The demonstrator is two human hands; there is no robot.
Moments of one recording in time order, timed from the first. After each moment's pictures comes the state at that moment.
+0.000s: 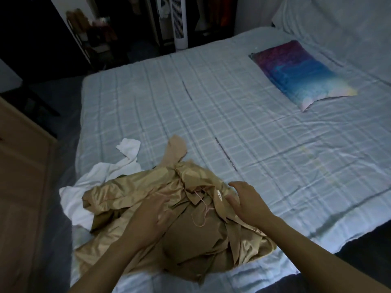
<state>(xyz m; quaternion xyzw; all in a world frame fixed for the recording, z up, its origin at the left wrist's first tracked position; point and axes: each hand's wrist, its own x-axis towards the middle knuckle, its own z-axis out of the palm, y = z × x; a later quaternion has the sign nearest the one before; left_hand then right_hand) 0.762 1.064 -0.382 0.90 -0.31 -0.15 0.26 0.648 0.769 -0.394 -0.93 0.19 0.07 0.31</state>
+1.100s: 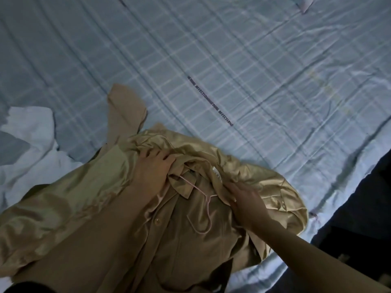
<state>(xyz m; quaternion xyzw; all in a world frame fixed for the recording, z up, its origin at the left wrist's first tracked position) 0.940 0.936 -0.619 0.82 -0.55 -0.18 -0.04 0.675 0.792 -0.627 -0.92 0.29 0.17 0.22</state>
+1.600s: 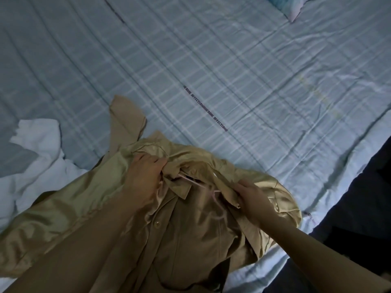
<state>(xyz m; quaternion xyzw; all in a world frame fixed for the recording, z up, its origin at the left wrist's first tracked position) 0.950 0.947 -0.597 0.83 -0.54 -0.15 0.05 0.669 0.770 -0.598 -0.90 0.31 0.12 0.28</state>
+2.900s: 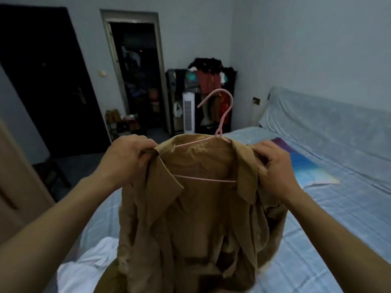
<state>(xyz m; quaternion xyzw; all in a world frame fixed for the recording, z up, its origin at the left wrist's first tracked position) 0.862 1.054 -0.027 0.84 -0.44 0.24 0.22 0.709 0.733 -0.078 -0.86 -0.03 -0.42 0.28</state>
